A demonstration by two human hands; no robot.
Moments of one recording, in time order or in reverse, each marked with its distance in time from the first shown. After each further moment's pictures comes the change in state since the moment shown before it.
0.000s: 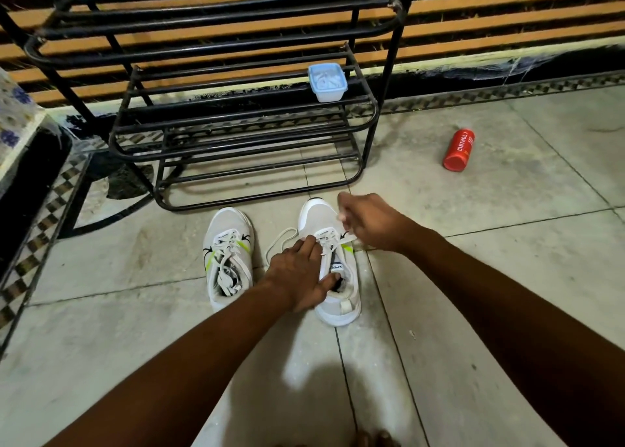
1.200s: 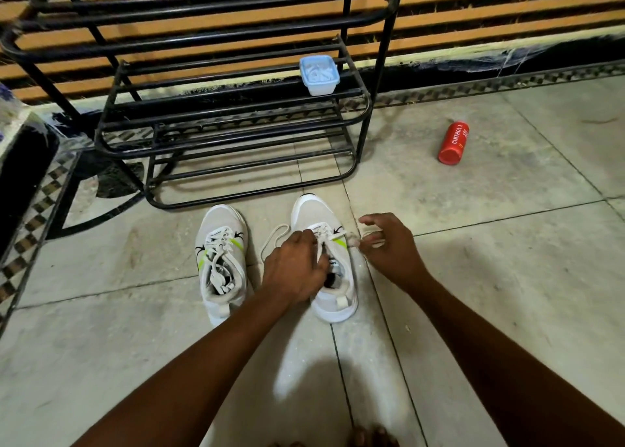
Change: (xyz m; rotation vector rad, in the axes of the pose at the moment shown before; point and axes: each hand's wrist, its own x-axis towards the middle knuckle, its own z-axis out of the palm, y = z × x) left_hand 0.004 0.007 0.006 -0.390 0.238 -0.170; right_hand -0.061 0.039 0.058 0.265 0.491 0.322
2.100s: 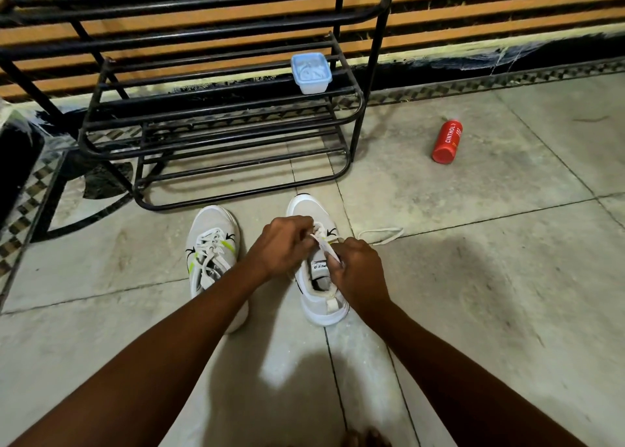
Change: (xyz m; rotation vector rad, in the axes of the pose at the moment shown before) left_hand 0.042 -0.020 -0.024 -0.218 -0.057 0.276; right_hand -0.026 -0.013 0.053 -0.414 0.111 -0.176
